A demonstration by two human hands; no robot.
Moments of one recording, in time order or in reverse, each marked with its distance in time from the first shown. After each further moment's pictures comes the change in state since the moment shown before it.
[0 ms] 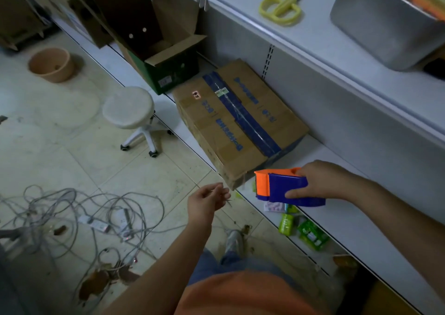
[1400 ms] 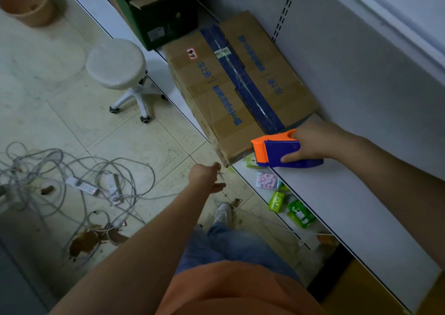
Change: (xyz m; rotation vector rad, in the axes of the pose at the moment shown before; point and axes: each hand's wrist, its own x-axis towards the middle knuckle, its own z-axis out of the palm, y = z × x) left_hand 0.067 -0.015 0.034 0.341 0.136 -0.509; right_hand 0.083 0.017 -0.014 -0.390 -0.049 -0.060
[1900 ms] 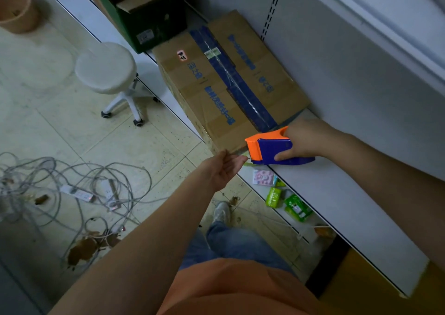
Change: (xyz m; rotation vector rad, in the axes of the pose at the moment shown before) left_hand -0.021 0.023 0.022 -0.592 -0.475 -0.159; right_hand -0.007 -0.006 0.003 -0.024 0.040 0.020
